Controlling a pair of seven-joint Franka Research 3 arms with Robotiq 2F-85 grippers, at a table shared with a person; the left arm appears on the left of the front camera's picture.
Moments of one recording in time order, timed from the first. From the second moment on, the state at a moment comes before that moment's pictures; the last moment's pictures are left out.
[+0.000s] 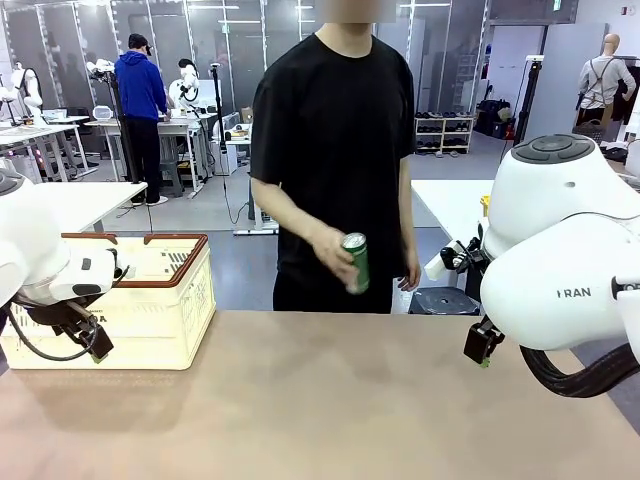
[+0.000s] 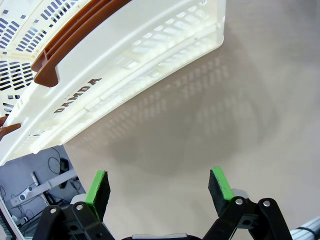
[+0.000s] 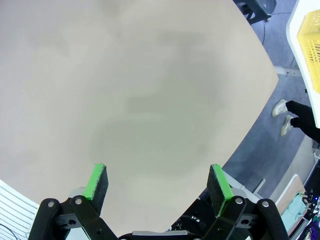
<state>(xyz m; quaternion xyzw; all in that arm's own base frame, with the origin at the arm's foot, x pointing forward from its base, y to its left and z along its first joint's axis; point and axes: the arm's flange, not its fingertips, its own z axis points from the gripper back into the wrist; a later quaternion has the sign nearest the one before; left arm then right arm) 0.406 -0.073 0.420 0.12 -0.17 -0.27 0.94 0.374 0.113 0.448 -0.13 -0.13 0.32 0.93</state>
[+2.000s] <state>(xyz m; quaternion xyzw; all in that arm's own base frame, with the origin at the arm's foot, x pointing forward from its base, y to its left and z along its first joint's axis) 0.397 -0.193 0.462 0.03 -0.20 -0.38 0.90 0.374 0.114 0.448 -0.13 -0.13 0.32 0.93</state>
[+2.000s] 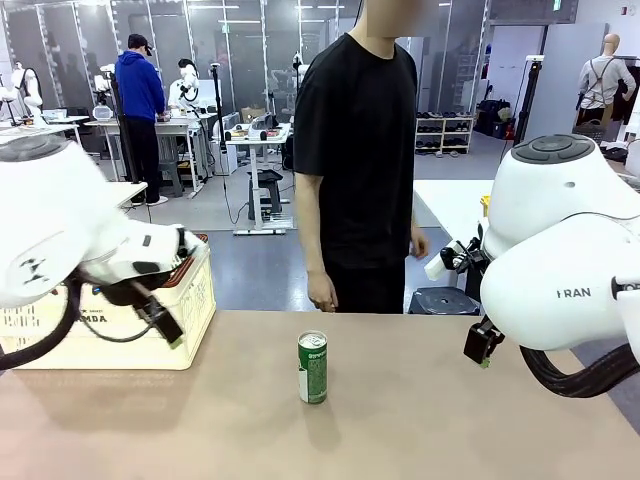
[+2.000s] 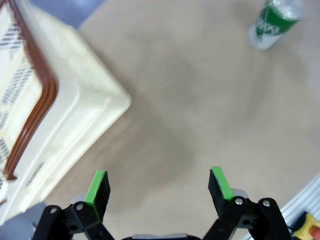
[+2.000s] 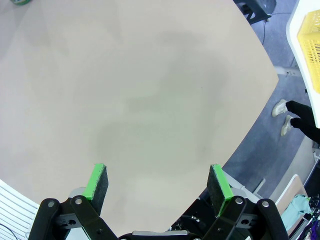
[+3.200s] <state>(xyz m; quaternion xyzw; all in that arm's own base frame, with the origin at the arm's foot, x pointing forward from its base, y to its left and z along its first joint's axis) 0.420 -0.298 0.491 -0.02 -0.20 -0.48 0.85 0.374 0.114 0.448 -0.13 -0.13 0.32 0.93</state>
